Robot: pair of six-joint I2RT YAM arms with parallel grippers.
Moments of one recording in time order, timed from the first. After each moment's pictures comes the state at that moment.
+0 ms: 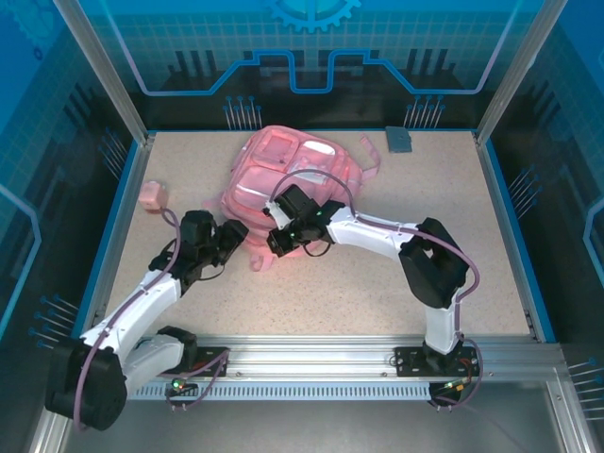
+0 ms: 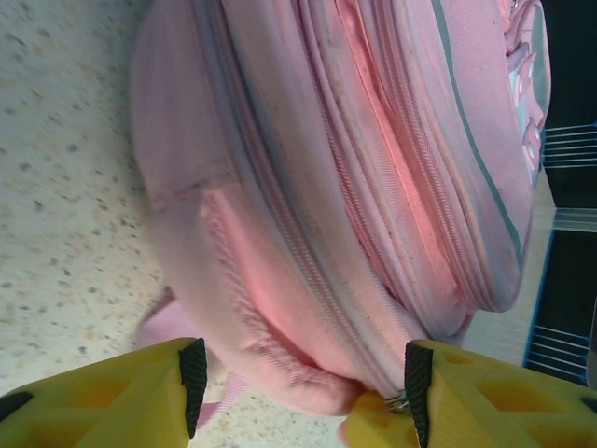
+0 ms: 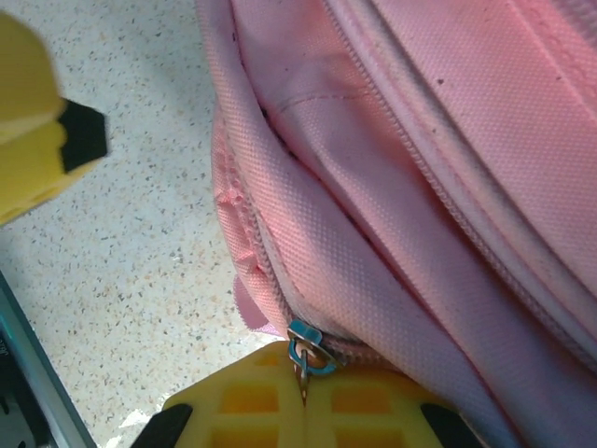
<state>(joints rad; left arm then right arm) -0.23 1.02 0.56 -0.25 0.17 -1.12 0.85 1.92 1.43 -0.48 -0.28 0.32</state>
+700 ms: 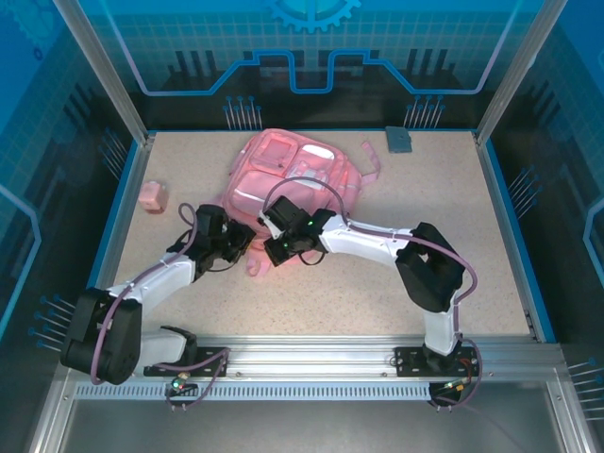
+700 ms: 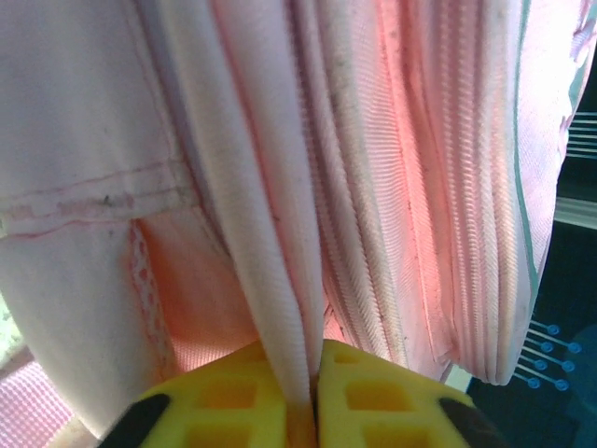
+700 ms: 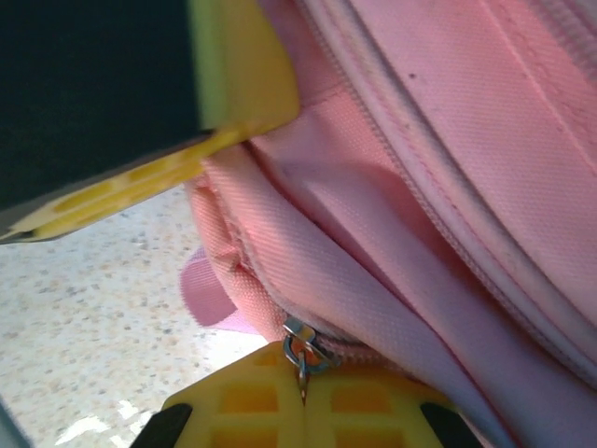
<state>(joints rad) -0.24 1.26 0.57 -0.05 0.28 -1.23 0.93 1.92 1.43 -0.53 -0.07 0.34</state>
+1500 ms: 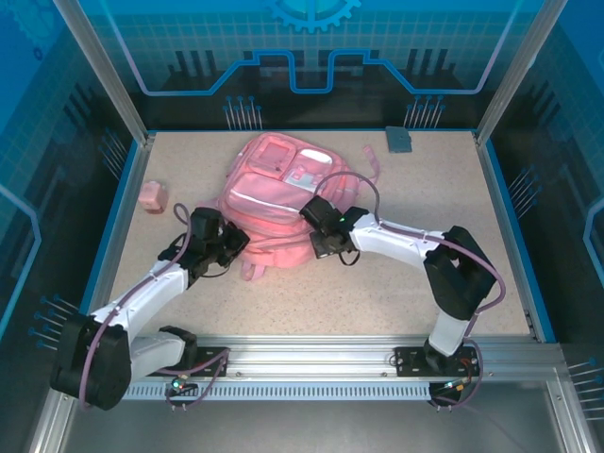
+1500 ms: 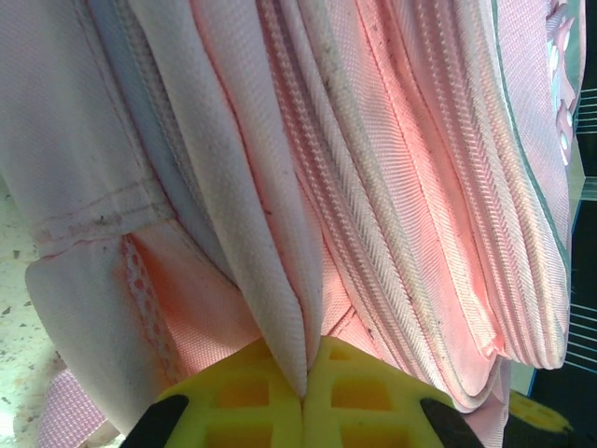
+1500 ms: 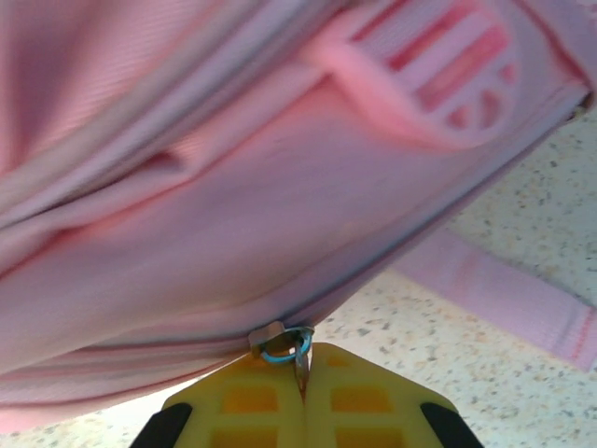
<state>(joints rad) -0.25 1.12 0.58 -0.23 0.19 -1.08 0.77 1.75 1.21 -0.66 0.25 0.45</state>
